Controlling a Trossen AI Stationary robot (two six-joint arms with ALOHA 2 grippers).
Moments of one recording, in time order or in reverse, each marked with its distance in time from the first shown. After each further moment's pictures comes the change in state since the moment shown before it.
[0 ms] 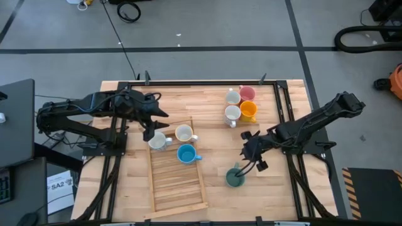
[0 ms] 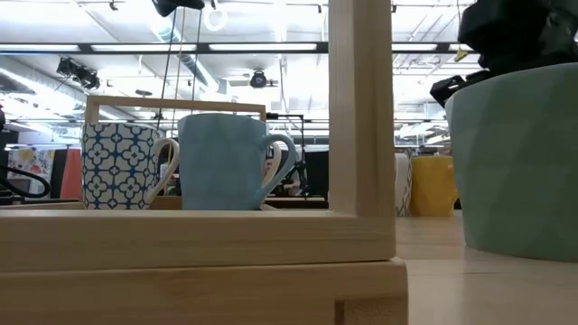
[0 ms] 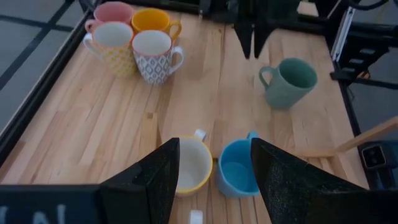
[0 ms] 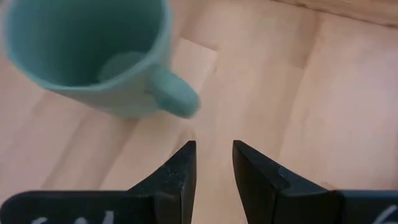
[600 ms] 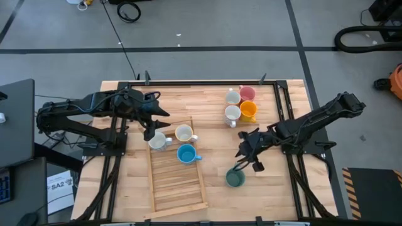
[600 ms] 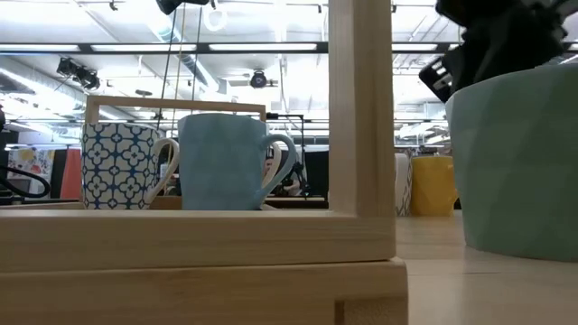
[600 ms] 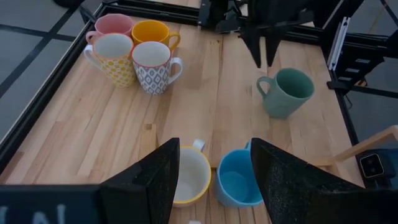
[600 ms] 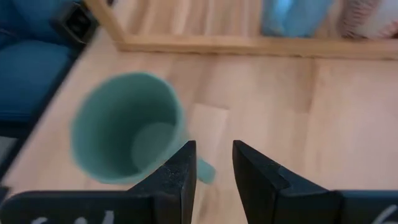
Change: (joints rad) left arm 0.000 0.000 0.000 0.029 0.000 0.000; right arm -0.023 0.000 0.075 0.076 -0.090 0.165
